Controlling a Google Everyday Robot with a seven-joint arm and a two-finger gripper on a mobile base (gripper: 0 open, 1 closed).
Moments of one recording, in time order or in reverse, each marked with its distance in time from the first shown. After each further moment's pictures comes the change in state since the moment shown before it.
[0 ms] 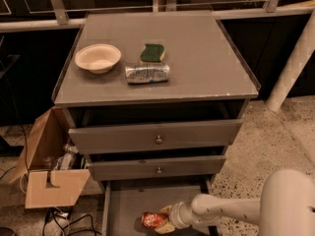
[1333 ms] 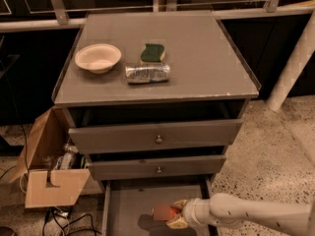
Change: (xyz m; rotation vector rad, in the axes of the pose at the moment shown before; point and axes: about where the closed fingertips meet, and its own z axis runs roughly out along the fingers) arm -0.025 0.003 -0.107 0.133 -0.001 0.065
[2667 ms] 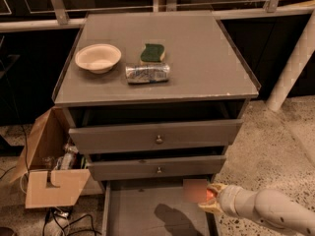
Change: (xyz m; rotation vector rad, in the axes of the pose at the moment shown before) arm -0.022 -0.056 -0.182 0.281 -0.011 0.028
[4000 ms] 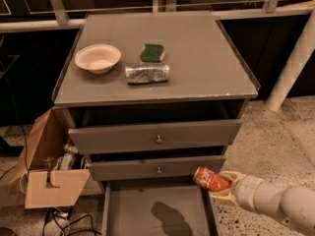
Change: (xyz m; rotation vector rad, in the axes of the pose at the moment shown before) arm -0.057 -0.025 -0.095 0.121 -0.046 -0.060
